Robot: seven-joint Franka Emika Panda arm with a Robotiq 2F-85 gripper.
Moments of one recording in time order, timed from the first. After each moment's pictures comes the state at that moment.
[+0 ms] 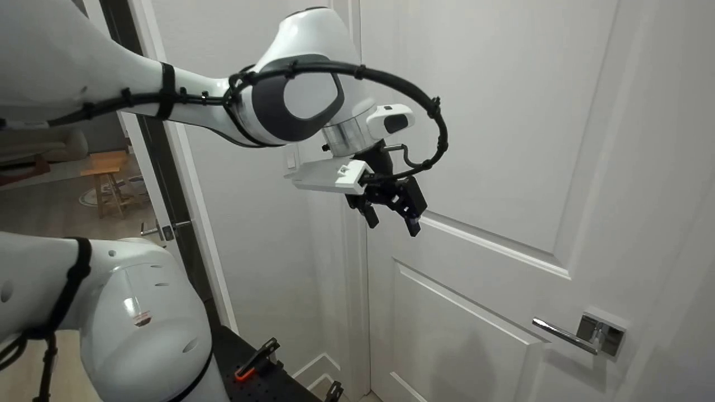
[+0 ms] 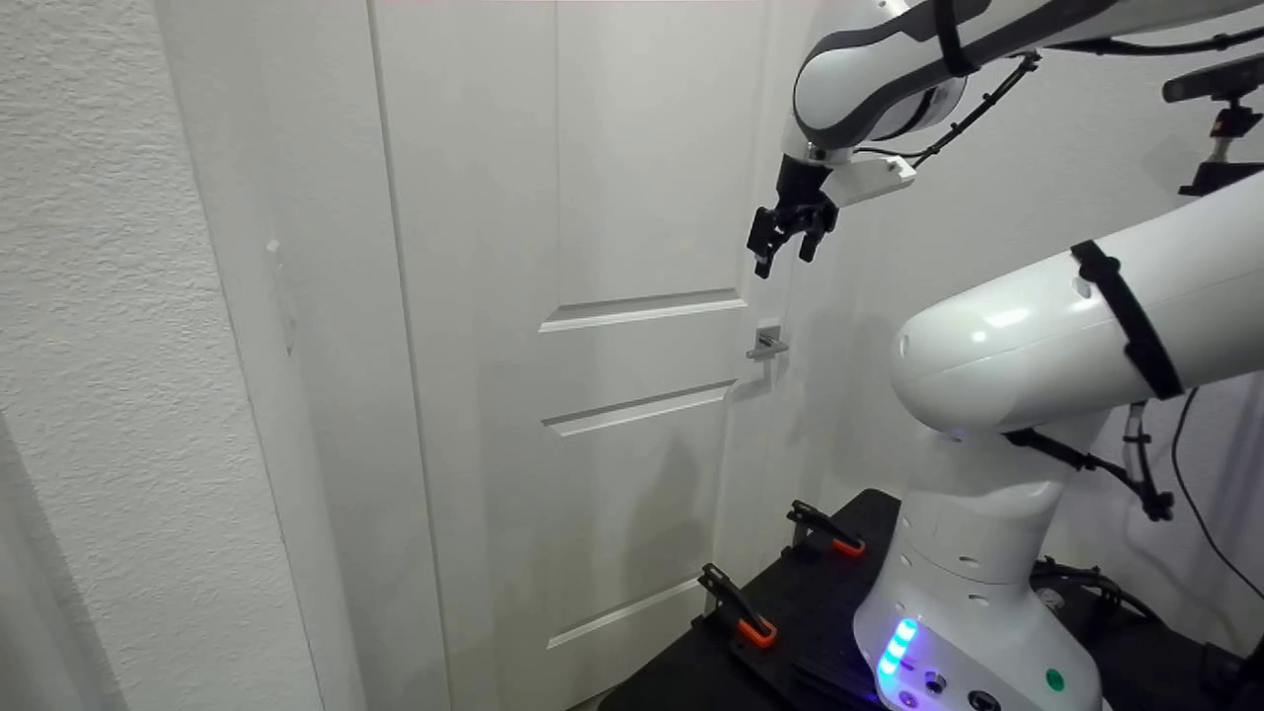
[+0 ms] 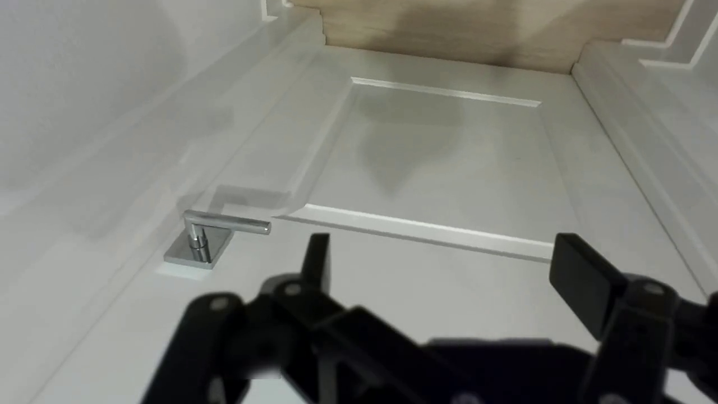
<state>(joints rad) -0.22 -0.89 -0.19 -2.77 -0.33 2.23 -0.08</state>
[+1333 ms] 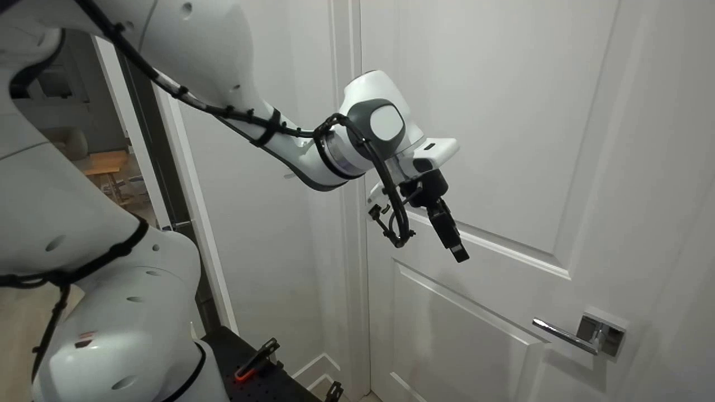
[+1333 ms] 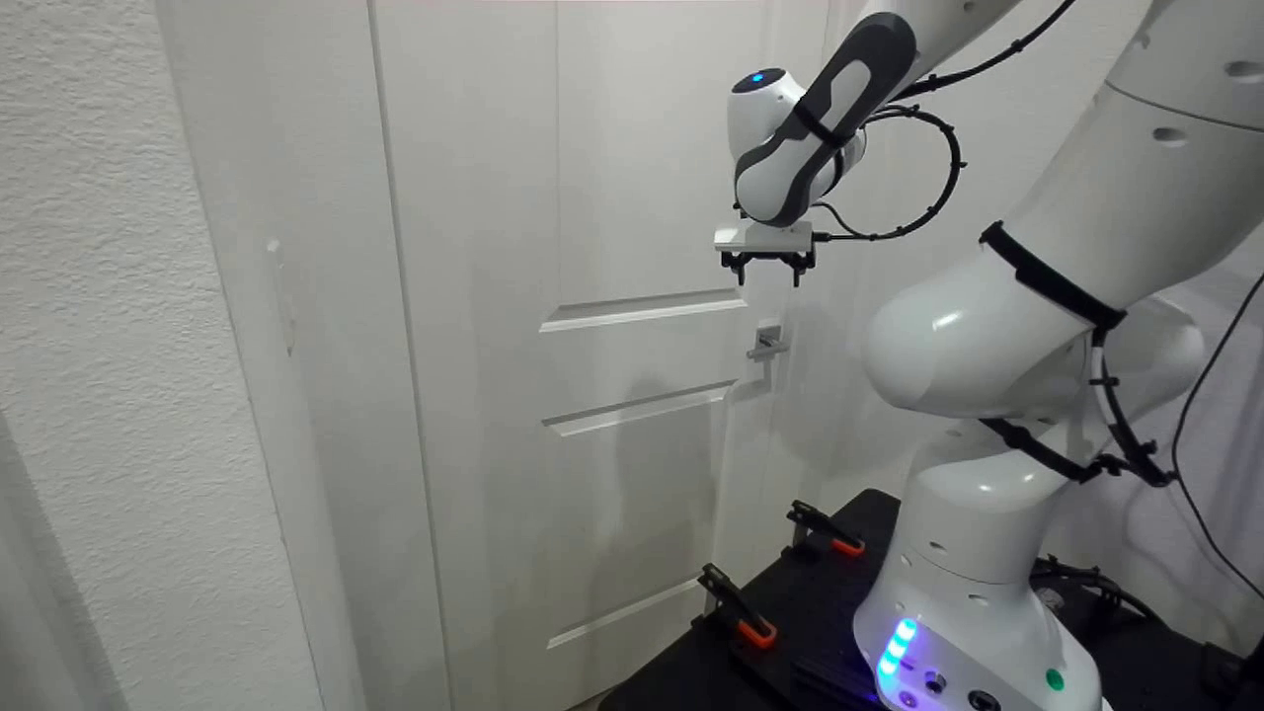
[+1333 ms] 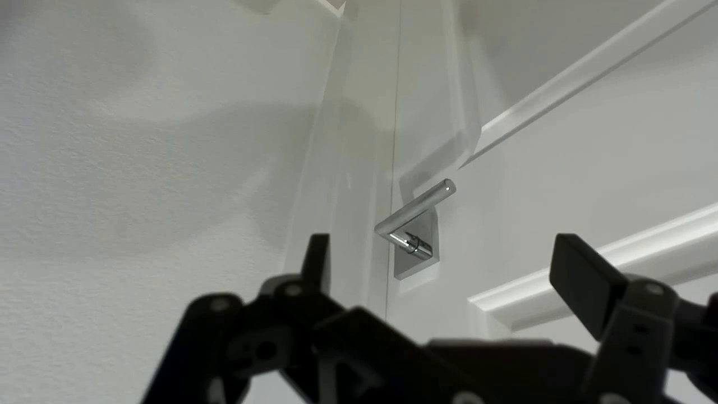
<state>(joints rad) -0.65 -0.39 0.18 -2.60 -0.58 2.55 1.04</state>
